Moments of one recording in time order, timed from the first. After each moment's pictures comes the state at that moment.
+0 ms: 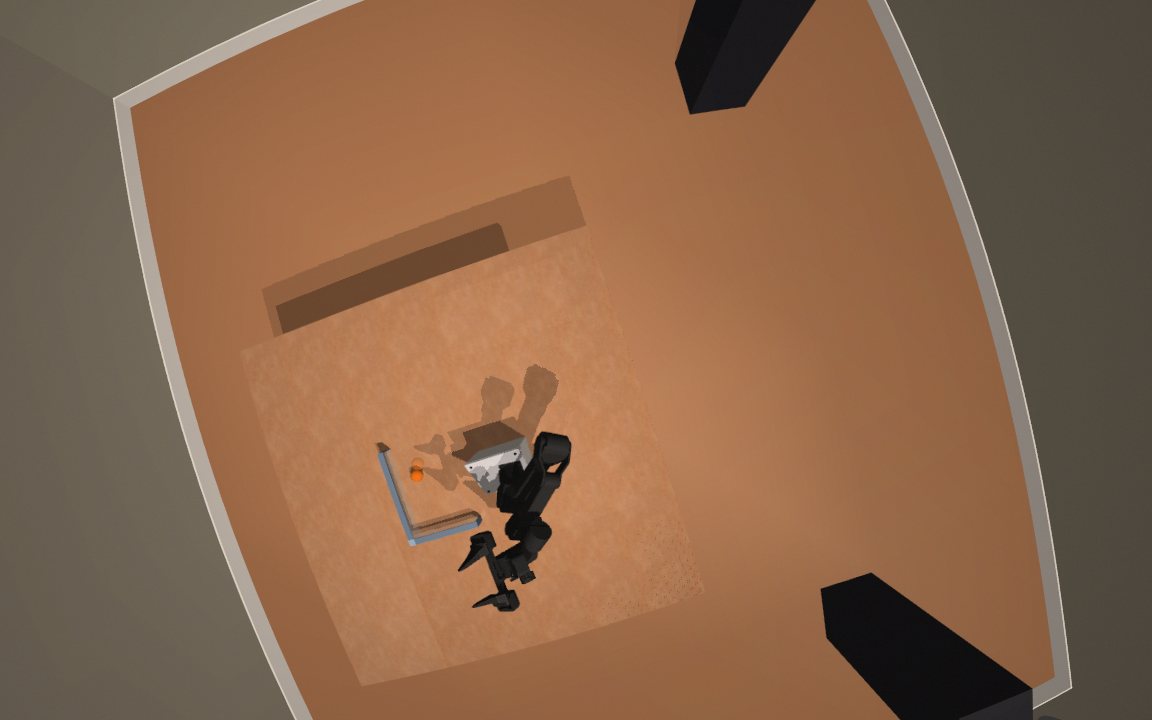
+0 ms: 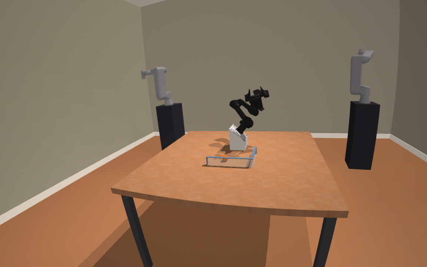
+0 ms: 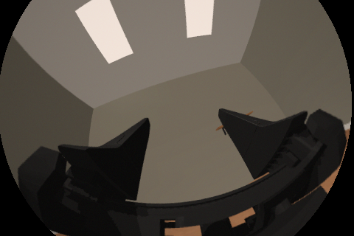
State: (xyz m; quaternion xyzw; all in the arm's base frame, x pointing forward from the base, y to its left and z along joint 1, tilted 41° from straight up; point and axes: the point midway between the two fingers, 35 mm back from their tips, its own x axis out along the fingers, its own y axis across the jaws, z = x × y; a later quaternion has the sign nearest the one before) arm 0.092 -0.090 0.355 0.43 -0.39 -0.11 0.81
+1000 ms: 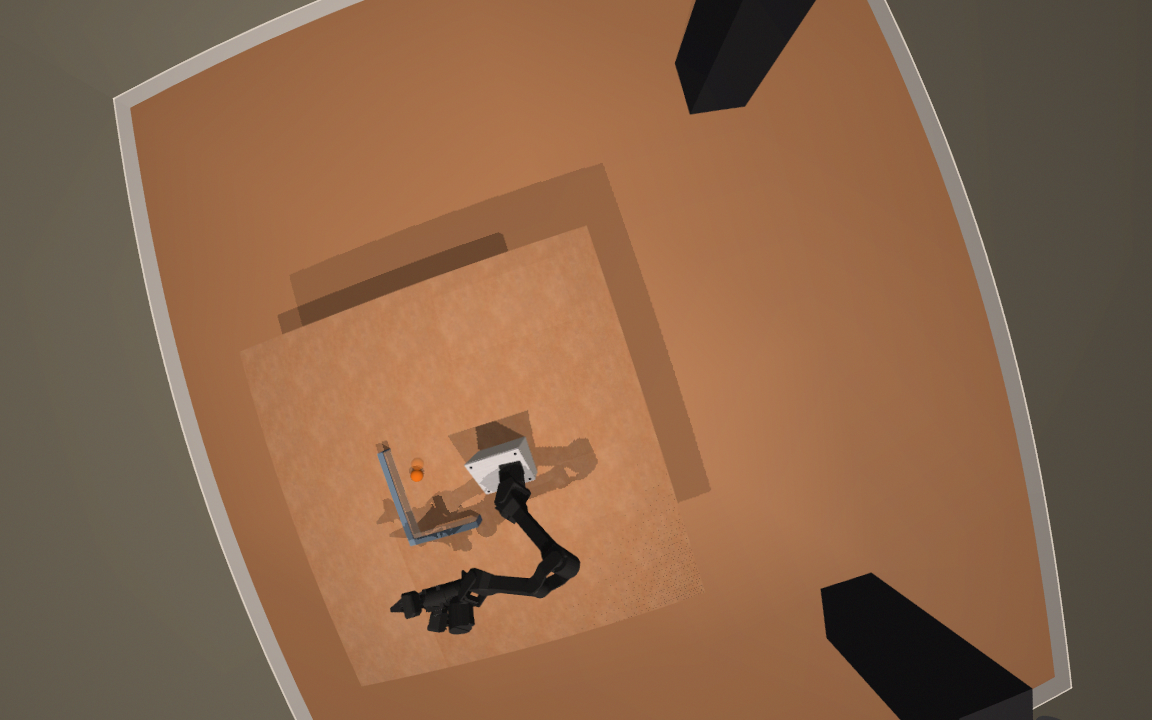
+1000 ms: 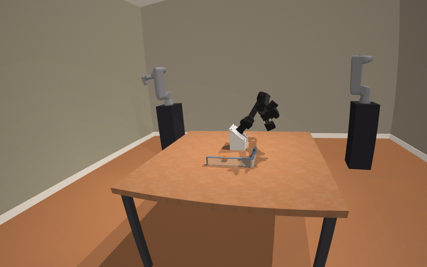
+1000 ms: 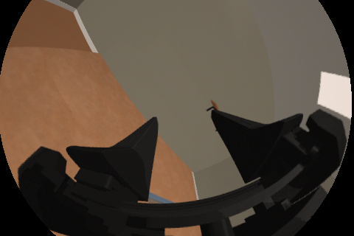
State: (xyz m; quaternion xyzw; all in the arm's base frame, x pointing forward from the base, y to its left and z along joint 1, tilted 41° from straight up) arm 0.338 0.107 0.301 -0.21 -0.03 0.08 0.97
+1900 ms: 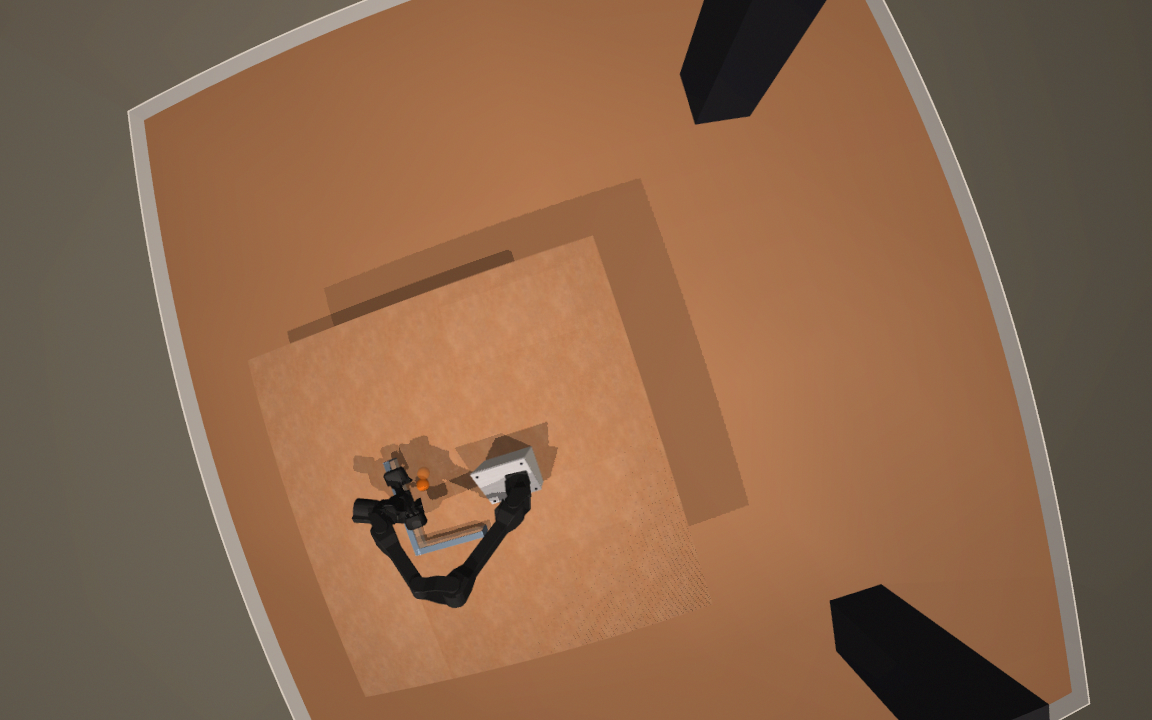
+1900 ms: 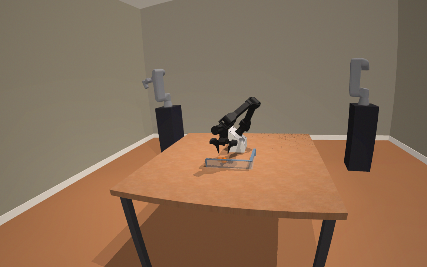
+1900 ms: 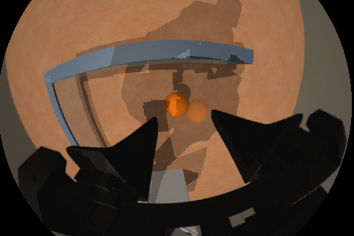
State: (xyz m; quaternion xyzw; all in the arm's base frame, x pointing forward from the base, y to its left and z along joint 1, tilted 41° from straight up) arm 0.343 0.020 -0.038 0.15 0.66 0.28 0.68
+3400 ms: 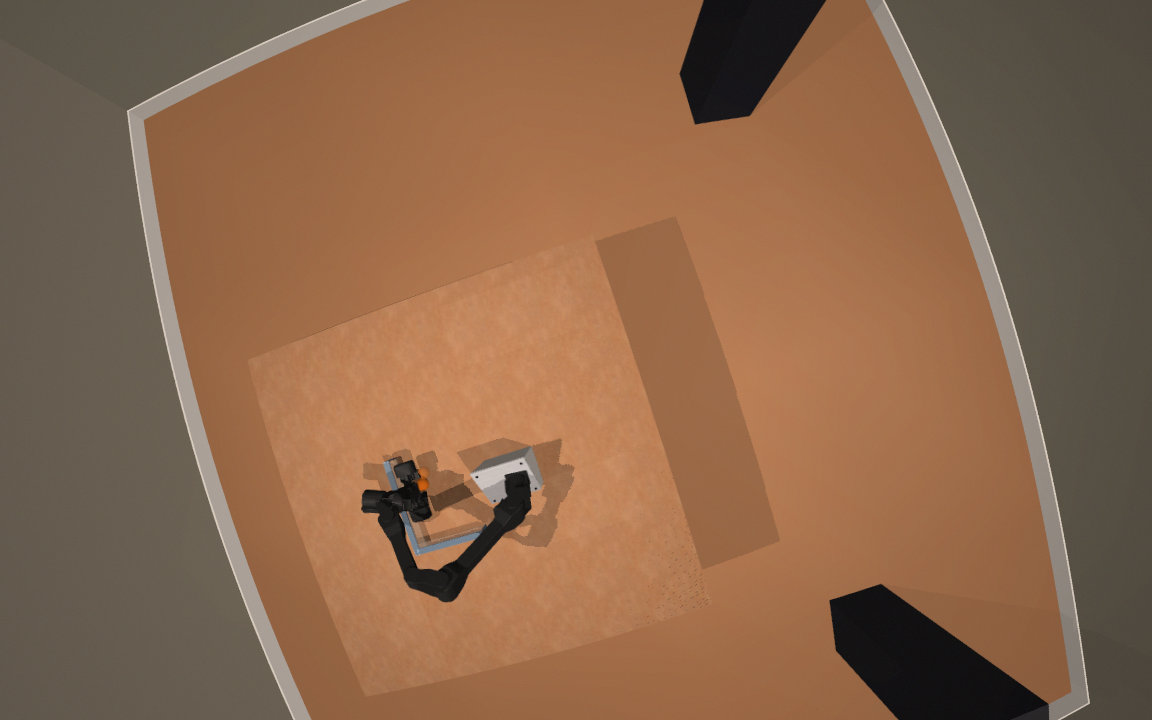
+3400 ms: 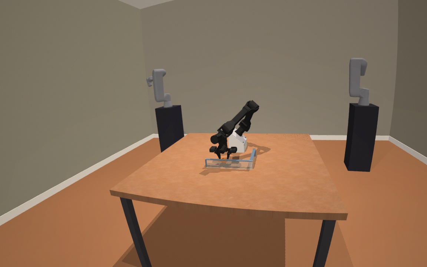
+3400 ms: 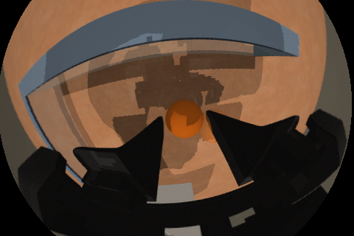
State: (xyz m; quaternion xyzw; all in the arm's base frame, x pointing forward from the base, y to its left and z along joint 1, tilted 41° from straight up) arm 0.335 0.054 -0.083 0.19 0.67 0.29 0.66
